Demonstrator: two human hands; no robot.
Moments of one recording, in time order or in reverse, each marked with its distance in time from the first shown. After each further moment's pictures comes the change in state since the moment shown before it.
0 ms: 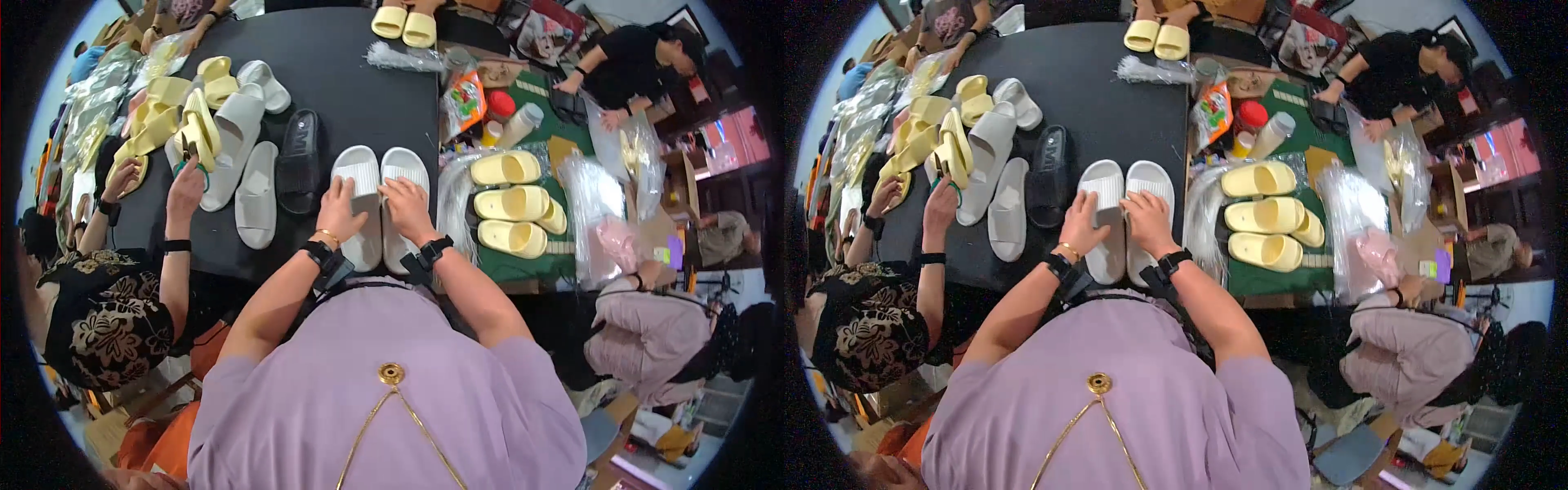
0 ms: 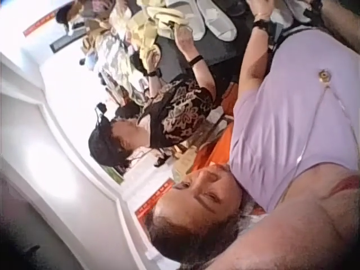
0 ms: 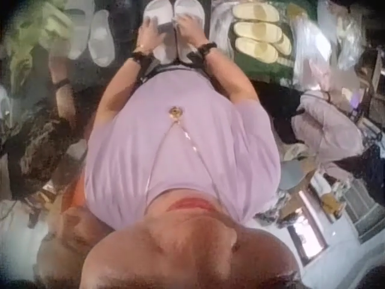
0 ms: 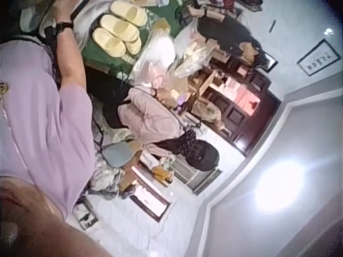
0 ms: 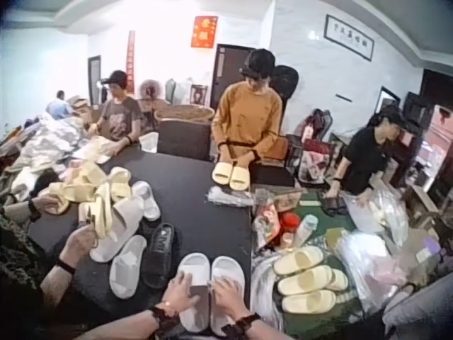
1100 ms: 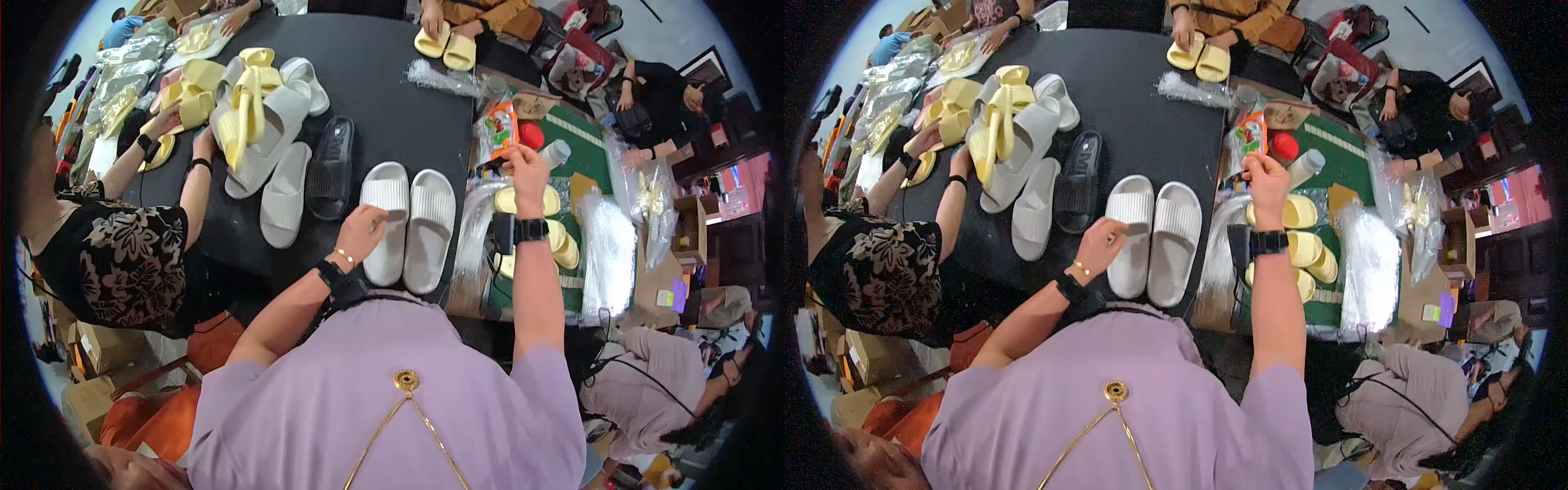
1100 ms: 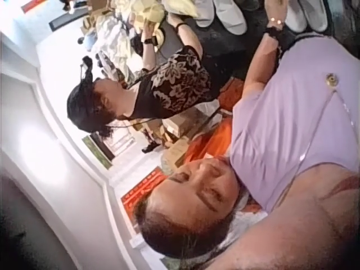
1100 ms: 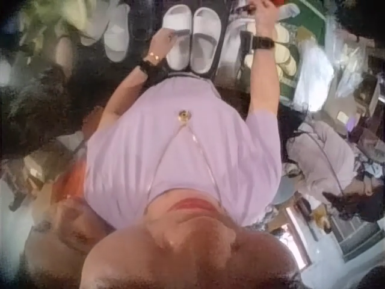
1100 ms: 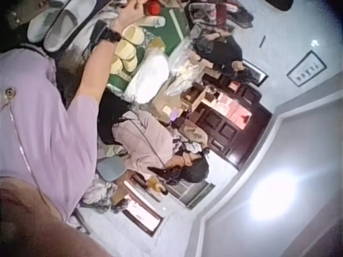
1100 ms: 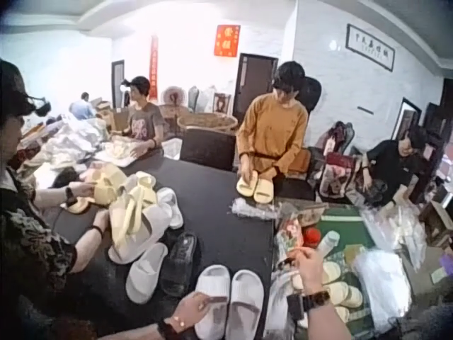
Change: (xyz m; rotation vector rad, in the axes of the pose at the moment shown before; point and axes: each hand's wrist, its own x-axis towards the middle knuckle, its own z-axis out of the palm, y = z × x) left_hand -0.032 0.013 -0.024 -0.354 0.146 0.045; right_hand 0.075 0.066 -0.145 0.689 0.383 0.476
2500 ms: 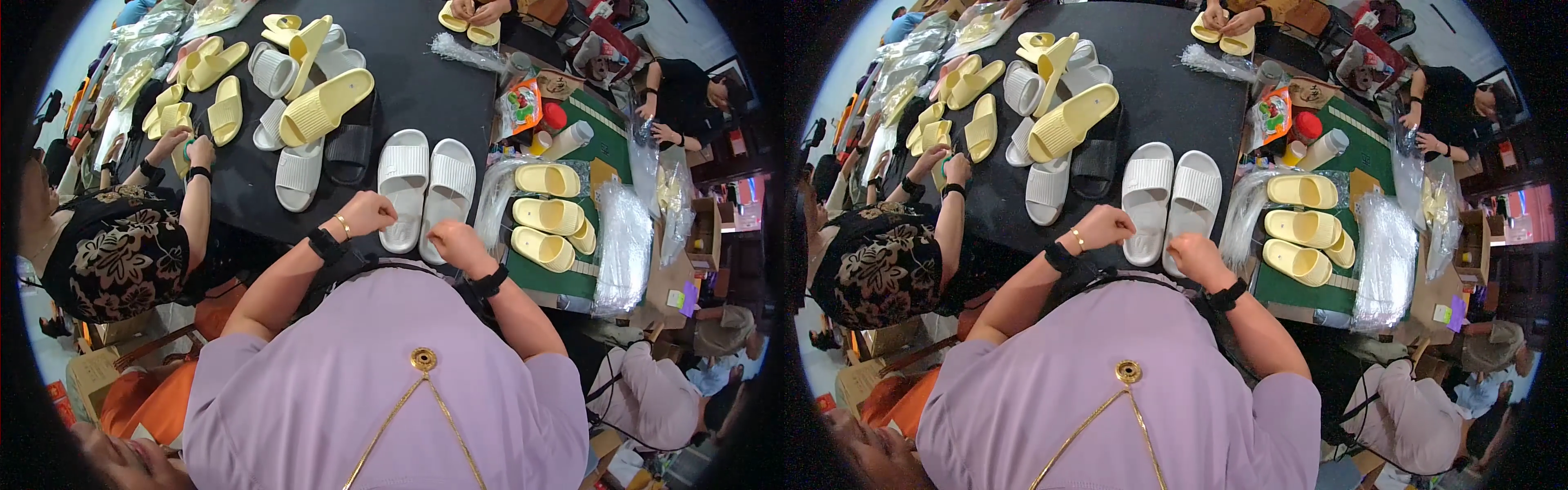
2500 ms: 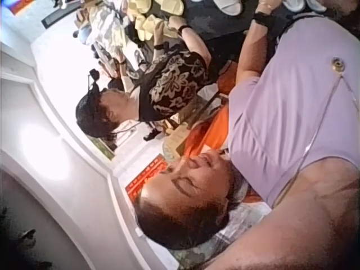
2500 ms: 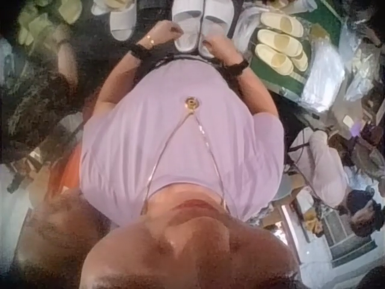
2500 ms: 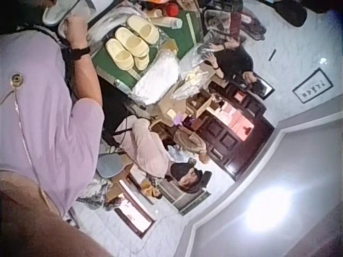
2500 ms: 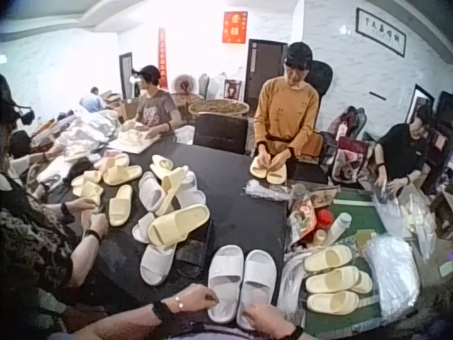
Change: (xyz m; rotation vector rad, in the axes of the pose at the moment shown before) left_hand 0.010 0.018 -0.036 -0.118 -0.568 -0.291; right_hand -0.166 0.039 0.052 -0.620 -0.813 -0.409
